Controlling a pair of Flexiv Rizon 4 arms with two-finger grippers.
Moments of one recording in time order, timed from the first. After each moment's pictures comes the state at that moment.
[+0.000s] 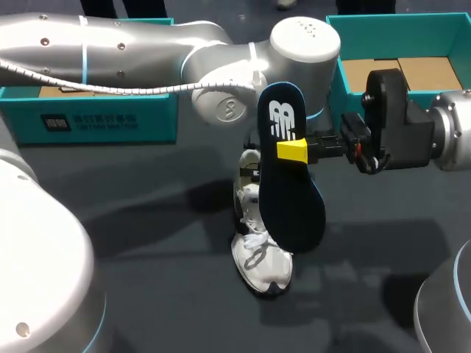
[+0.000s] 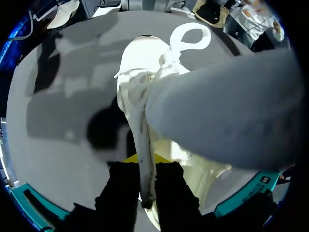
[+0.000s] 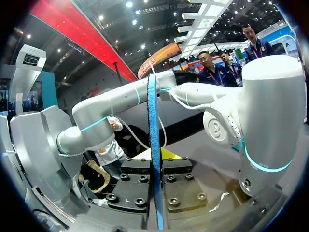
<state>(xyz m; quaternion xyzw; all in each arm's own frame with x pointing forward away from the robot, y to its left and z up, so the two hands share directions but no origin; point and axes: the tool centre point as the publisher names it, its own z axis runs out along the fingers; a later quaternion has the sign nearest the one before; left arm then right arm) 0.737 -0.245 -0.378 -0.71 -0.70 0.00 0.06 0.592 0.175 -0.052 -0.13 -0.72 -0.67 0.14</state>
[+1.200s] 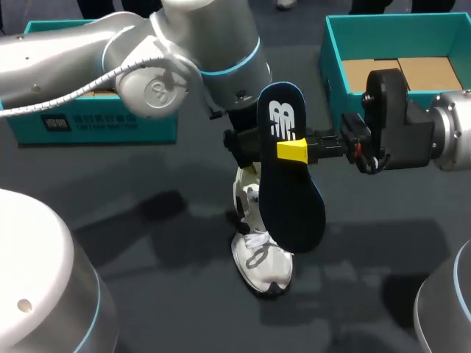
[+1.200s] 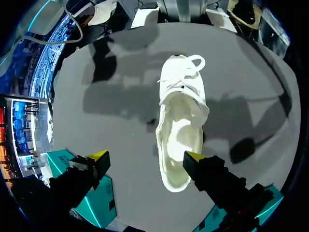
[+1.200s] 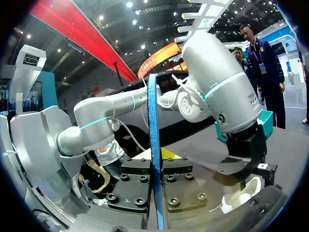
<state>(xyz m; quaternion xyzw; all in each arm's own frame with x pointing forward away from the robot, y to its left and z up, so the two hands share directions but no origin) 0.765 -0.255 -0.269 -0.65 -0.74 0.13 -0.13 0.592 0.175 -0.052 -0.13 -0.72 -0.67 0.14</state>
